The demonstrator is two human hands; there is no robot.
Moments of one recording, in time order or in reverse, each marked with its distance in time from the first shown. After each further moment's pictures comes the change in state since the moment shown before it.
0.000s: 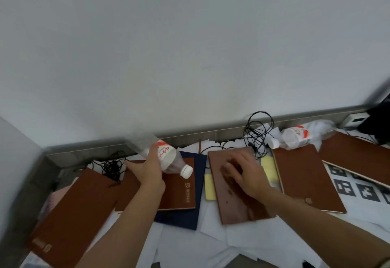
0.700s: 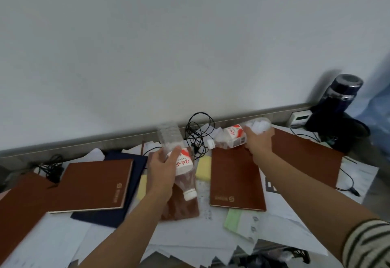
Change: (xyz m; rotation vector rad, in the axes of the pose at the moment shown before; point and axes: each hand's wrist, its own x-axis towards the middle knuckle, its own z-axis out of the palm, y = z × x) left_hand -0.146 -0.119 0.120 0.326 -0.345 0.145; right_hand 0.035 0.173 -0.137 0.759 0.289 1.077
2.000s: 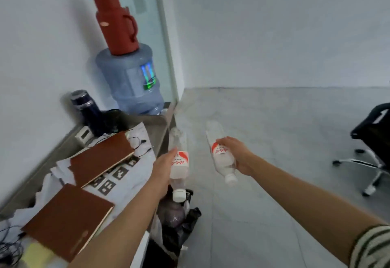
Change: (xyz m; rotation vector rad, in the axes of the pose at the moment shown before) left_hand -0.264 -0.088 0.167 0.527 -1.357 -0.251; right_hand -0.301 0.174 -0.345 0.628 0.567 0.110
